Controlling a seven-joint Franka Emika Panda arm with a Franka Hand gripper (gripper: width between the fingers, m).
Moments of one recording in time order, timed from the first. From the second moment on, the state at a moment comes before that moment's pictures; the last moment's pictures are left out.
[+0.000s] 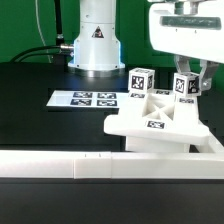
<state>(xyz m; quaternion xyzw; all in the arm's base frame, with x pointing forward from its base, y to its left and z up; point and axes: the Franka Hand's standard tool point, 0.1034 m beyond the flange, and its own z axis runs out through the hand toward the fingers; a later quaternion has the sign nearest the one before) 0.603 0.116 0.110 -0.78 0.62 0.01 0.05</state>
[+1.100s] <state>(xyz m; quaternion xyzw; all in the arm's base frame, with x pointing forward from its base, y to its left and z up) 0.603 0.115 0.110 -0.92 0.38 0.00 0.05</state>
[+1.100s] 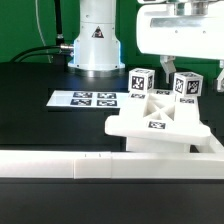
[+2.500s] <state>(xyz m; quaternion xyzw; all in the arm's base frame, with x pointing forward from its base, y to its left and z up) 0.607 0.107 0.112 -0.99 -0.12 -0.03 0.01</state>
